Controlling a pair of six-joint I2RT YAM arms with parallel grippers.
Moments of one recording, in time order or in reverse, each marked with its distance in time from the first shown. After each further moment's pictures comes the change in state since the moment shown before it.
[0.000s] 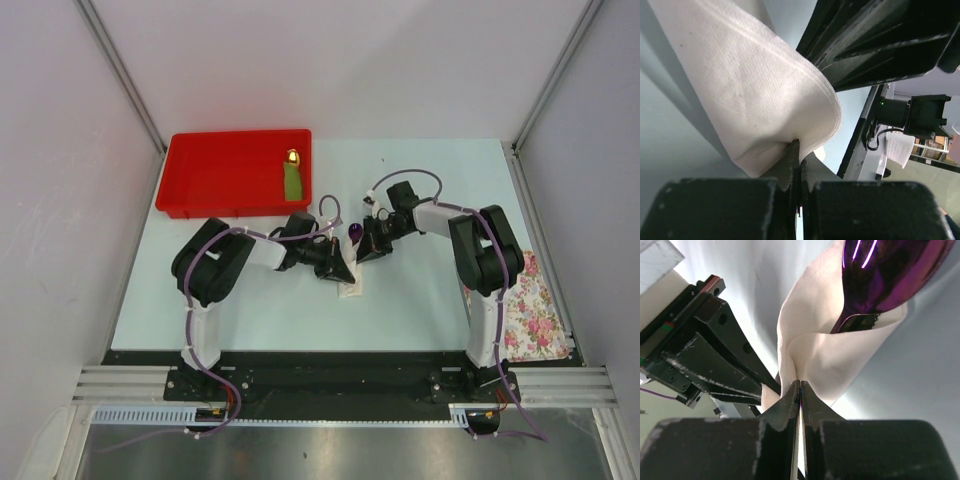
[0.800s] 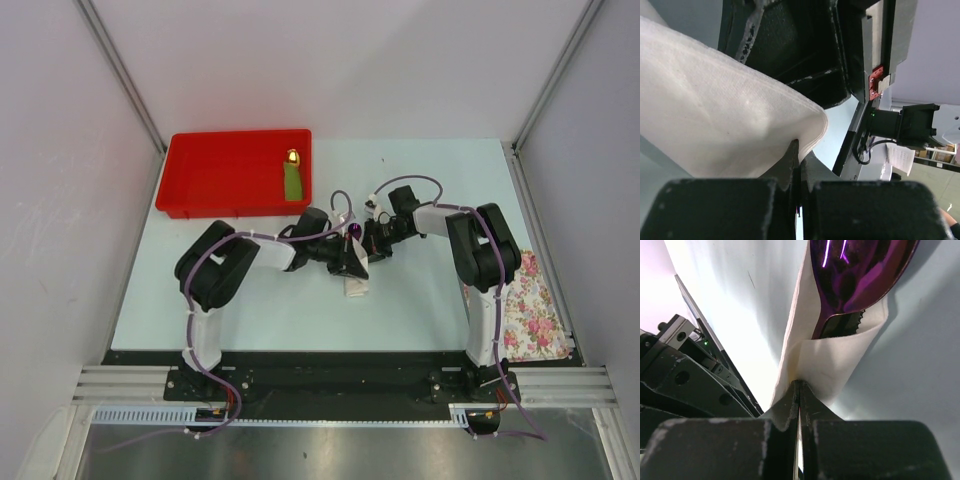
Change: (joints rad) left arm -0.079 -0.021 0.053 0.041 -0.060 -0.063; right arm -0.005 0.048 -0.026 0.051 -0.042 0.029
